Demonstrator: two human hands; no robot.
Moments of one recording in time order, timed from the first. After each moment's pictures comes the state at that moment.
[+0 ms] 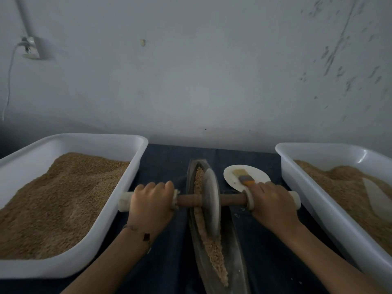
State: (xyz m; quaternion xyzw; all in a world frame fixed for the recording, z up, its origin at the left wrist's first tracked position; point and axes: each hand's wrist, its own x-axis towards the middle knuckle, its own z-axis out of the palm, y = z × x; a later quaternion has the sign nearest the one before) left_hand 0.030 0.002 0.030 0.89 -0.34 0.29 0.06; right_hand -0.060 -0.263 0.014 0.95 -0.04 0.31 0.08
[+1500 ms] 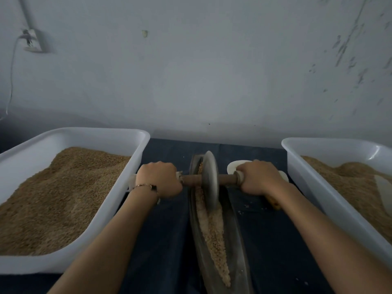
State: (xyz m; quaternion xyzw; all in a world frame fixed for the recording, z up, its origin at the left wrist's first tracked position) left_hand 0.096 -0.029 0.043 0.96 -0.25 0.11 0.02; right_hand 0.014 -0.278 0.044 1.00 -0.05 0.06 -0.01
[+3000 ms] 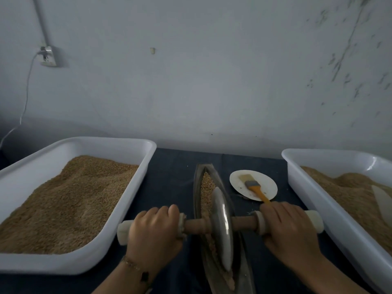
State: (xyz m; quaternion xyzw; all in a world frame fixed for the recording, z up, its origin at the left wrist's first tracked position) left_hand -0.006 0.019 0.007 0.86 -0.35 0.35 0.09; right_hand -0.105 -0.245 0.008 0.91 0.05 0.41 0.08
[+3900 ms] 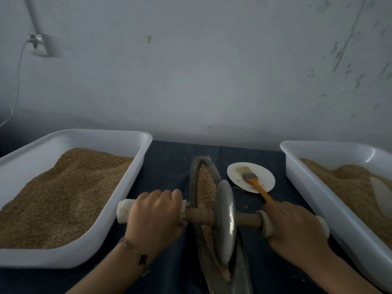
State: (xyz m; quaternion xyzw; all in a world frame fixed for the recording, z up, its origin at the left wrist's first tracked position) left_hand -0.002 0.013 0.029 0.86 -0.38 0.33 0.04; right_hand -0.115 -0.251 0.016 0.98 0.00 0.22 0.03
